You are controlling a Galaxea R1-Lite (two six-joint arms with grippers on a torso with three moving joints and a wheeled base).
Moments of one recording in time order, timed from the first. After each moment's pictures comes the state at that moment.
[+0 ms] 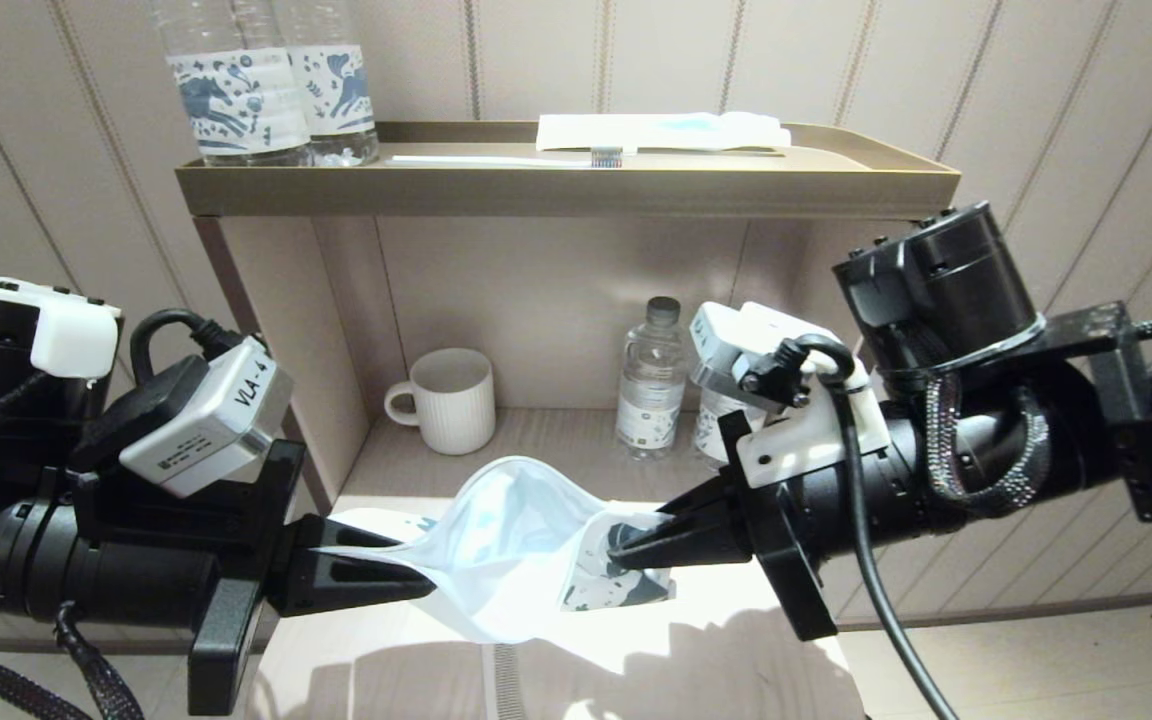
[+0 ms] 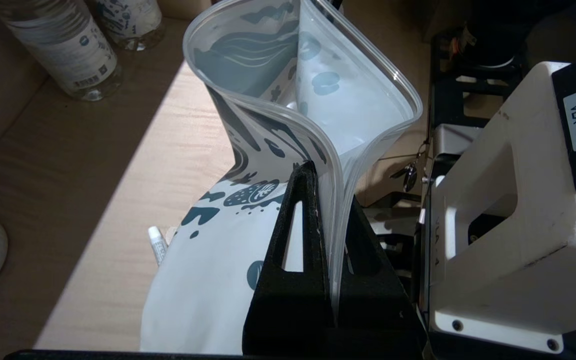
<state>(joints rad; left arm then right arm) -0.49 1.35 -0.81 0.02 -0.81 0.52 0.67 1.60 -1.22 0.19 0.67 -0.35</state>
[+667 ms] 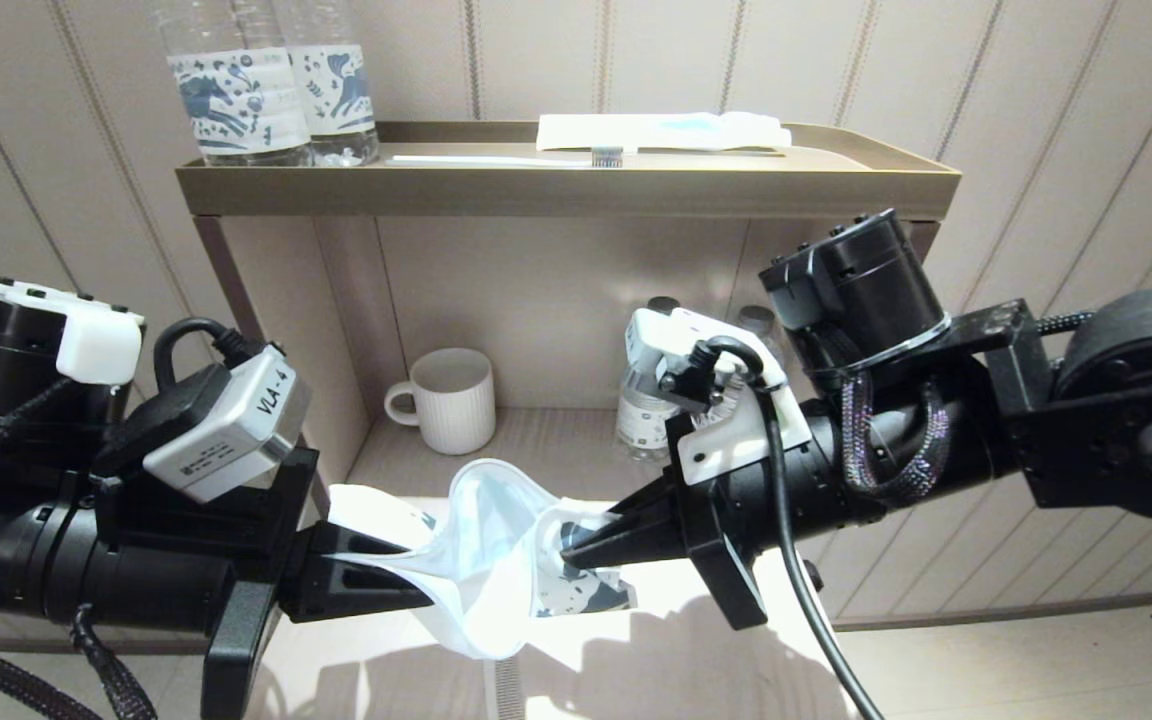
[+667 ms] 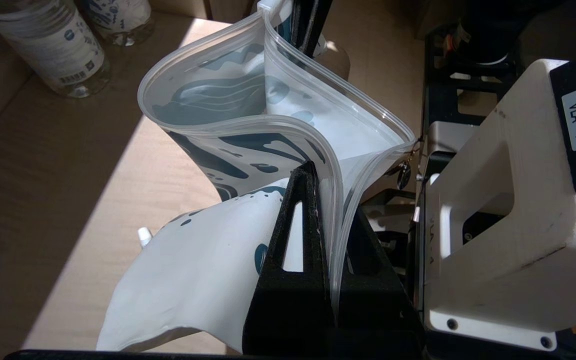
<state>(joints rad) -0.51 1.37 -0.82 0.02 -0.81 0.52 0.71 1.69 -1.29 0.19 0.66 -0.33</state>
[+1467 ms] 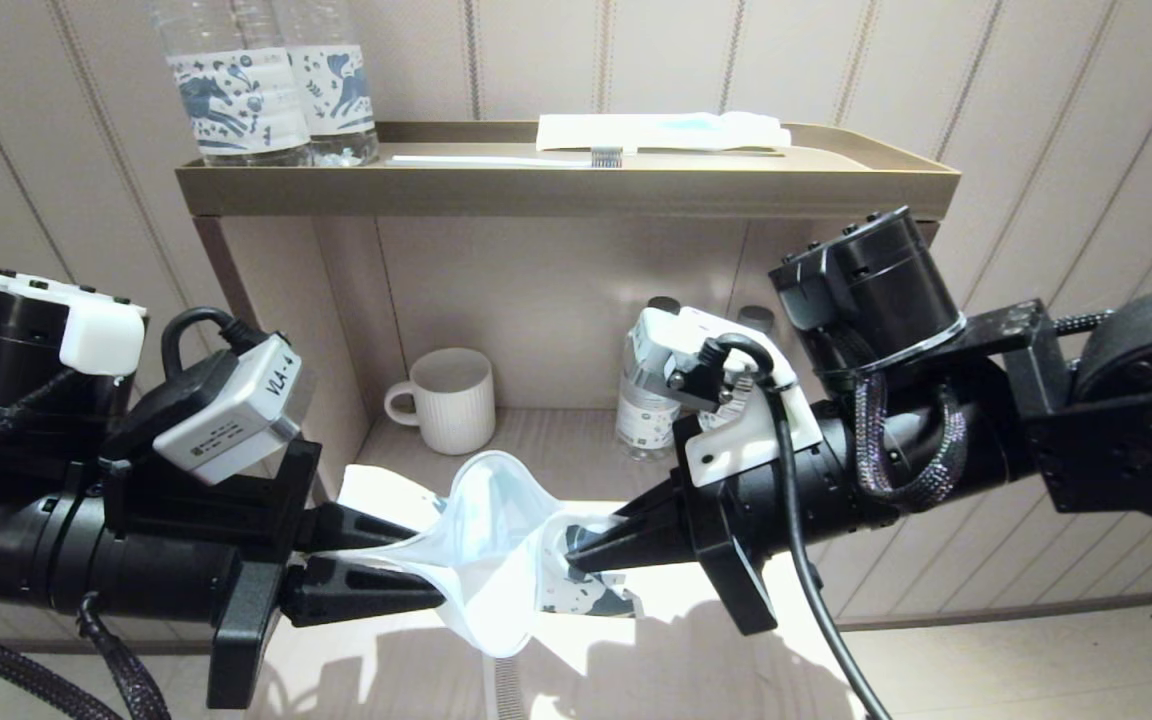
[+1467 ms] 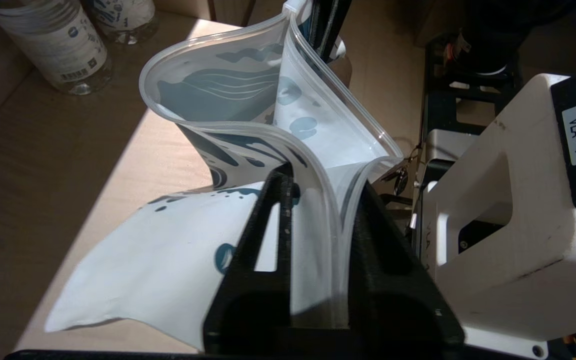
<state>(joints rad) -0.51 1.37 -0.83 0.02 -0.81 0.48 0.71 1.67 -1.28 0.19 0.66 -0.31</state>
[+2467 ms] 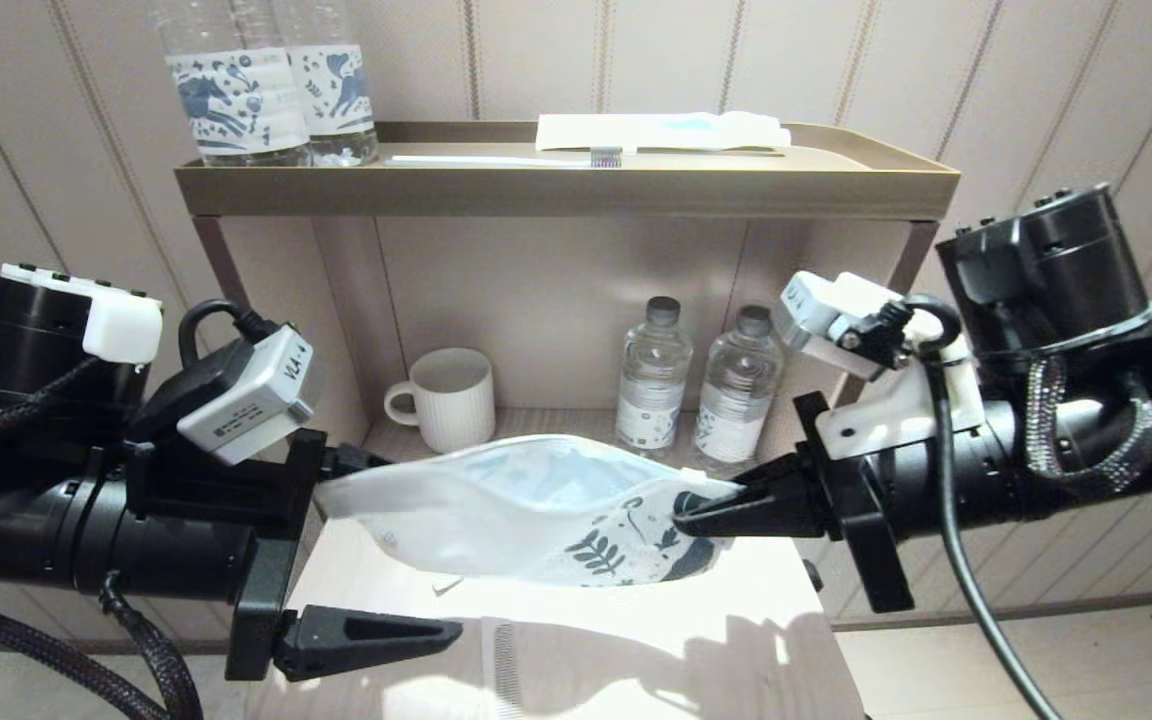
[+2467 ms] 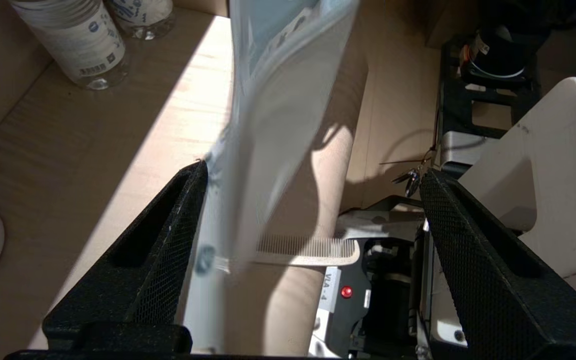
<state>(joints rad) -0.48 1.40 -0.84 0.01 -0.80 0.48 0.56 1.50 -1.14 0.19 0.68 -0.32</state>
